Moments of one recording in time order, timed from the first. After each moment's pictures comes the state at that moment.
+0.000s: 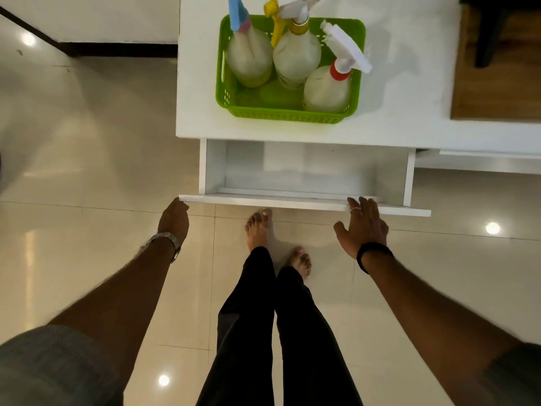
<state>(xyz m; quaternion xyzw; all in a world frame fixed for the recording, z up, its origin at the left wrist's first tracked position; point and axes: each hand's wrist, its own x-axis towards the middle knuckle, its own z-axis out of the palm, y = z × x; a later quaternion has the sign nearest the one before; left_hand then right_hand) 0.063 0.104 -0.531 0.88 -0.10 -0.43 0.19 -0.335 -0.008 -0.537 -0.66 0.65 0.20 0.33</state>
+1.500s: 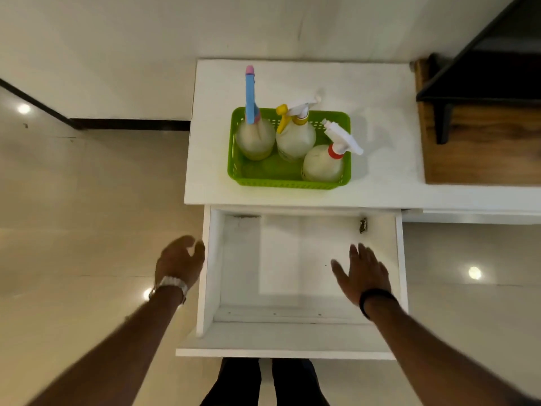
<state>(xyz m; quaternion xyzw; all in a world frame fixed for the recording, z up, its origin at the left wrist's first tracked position) 0.061 0.050 -0.486 0.89 -0.30 -0.35 0.05 -0.305 -0.034 -0.507 -0.66 0.65 0.24 0.29</state>
